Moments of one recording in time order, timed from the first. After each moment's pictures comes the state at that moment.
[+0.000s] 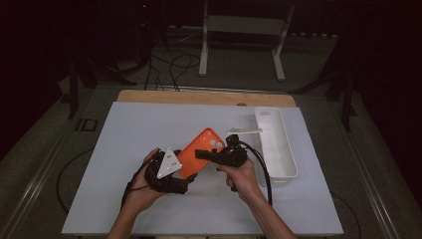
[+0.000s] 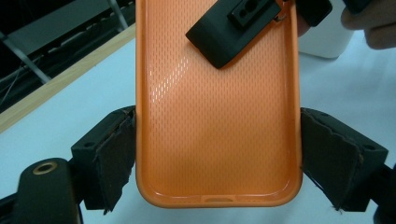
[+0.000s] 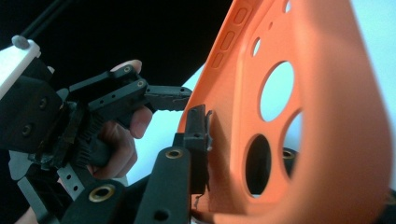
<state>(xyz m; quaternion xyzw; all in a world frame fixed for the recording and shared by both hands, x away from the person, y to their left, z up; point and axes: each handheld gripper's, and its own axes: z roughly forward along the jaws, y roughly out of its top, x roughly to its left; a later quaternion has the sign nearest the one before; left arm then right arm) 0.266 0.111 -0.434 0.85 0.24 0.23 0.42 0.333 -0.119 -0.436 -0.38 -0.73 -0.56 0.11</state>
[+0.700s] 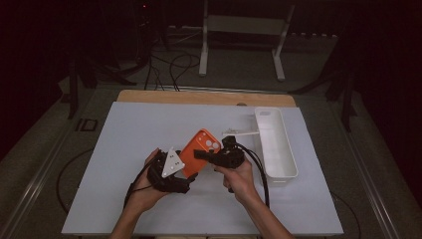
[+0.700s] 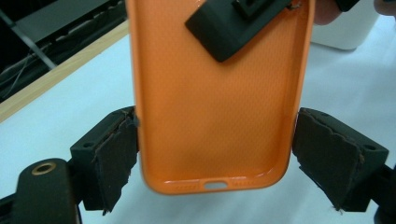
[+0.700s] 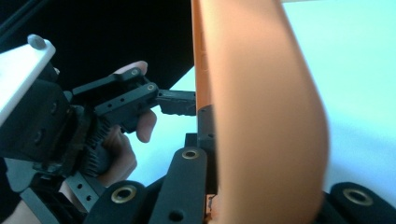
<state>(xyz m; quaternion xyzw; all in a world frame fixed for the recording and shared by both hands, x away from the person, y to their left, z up) 0.269 0.107 -0.441 0.85 0.27 0.23 0.40 0.327 -0.110 -0.432 -0.39 -0.73 -0.55 0.08</state>
